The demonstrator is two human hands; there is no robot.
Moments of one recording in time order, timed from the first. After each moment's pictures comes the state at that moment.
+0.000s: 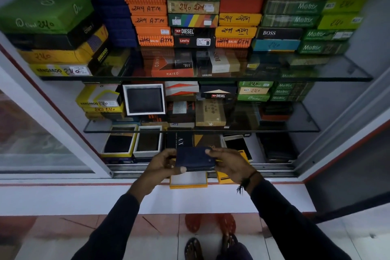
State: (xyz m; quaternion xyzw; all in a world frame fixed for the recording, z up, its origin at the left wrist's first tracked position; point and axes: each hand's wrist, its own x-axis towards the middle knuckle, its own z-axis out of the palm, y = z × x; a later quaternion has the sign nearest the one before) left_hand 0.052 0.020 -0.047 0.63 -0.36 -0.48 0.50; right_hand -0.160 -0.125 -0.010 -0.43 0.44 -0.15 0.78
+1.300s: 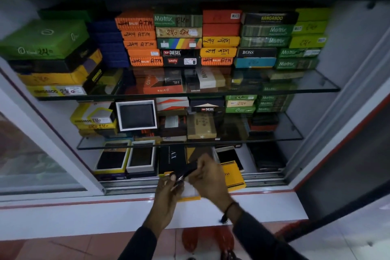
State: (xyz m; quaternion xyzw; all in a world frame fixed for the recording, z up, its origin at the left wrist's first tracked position) left_hand -0.013 0.016 -0.093 0.47 -0.08 -0.52 0.71; right_hand -0.147 -0.064 0.017 -0.76 0.42 -0.26 0.43
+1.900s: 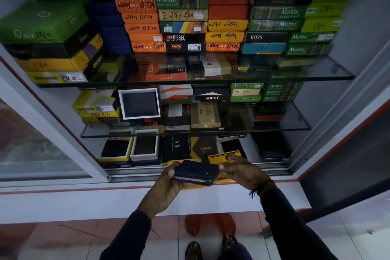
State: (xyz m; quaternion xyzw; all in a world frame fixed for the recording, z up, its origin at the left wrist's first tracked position) left_hand 0.000 0.026 -0.065 0.36 -0.17 -0.62 0.67; right_hand -0.217 -0.138 -0.031 -0.39 0.37 -0.14 0.83
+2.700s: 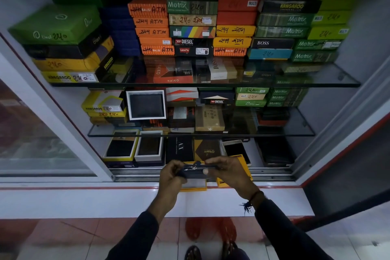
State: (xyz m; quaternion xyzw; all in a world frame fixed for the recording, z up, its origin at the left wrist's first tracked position) left_hand -0.012 0.013 -0.059 0.65 -0.19 -0.40 0.62; right_hand -0.182 -0.109 -0.034 -0.65 0.33 -0.24 0.64
